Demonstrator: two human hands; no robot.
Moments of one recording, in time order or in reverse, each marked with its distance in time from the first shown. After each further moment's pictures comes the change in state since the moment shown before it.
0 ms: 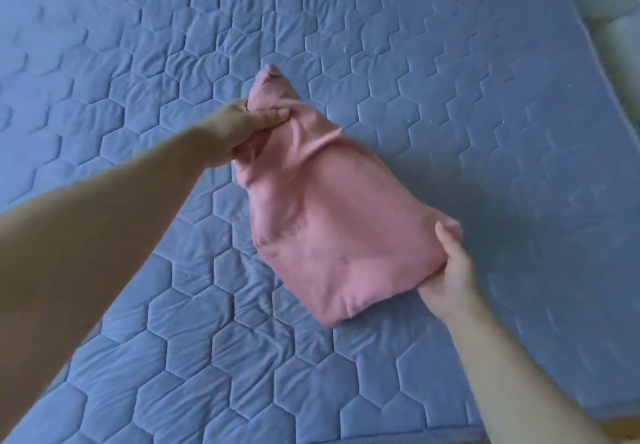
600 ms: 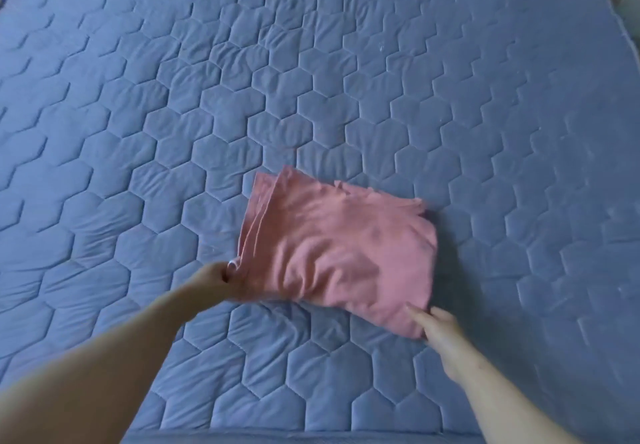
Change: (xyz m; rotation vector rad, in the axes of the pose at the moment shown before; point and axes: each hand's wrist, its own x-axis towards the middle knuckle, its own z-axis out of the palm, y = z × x) left_hand -0.139 -0.208 -0.025 0.292 0.084 -0.383; right_hand 0.002 0.079 -0.087 -0.917 0.059 0.144
